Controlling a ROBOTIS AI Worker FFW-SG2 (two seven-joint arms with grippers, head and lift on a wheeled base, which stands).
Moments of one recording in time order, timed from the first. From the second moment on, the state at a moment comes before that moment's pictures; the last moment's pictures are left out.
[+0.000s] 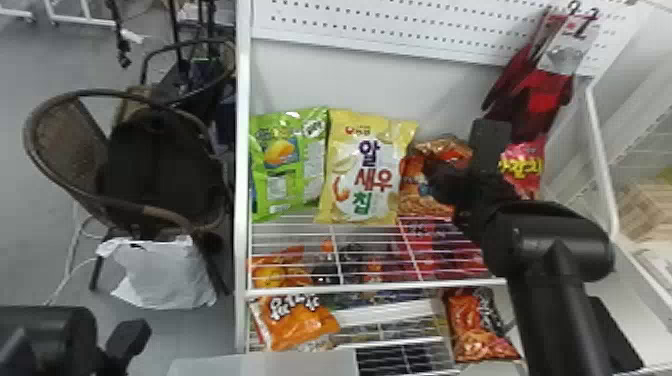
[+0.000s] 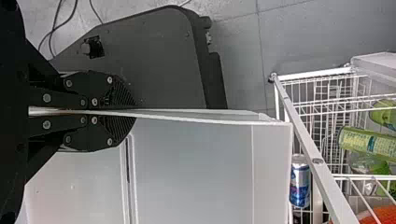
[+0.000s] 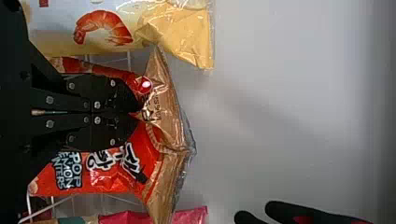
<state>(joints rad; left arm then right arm) -0.21 0.15 -0.22 -1.24 0.30 1.57 -0.25 -0.21 -0.22 -0.14 -1.70 -0.19 0.76 -0.02</state>
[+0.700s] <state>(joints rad) -0.21 0.13 -0.22 -1.24 0.29 1.57 -0.24 -0.06 -0.22 -0.29 -2.11 -0.24 1.16 0.10</state>
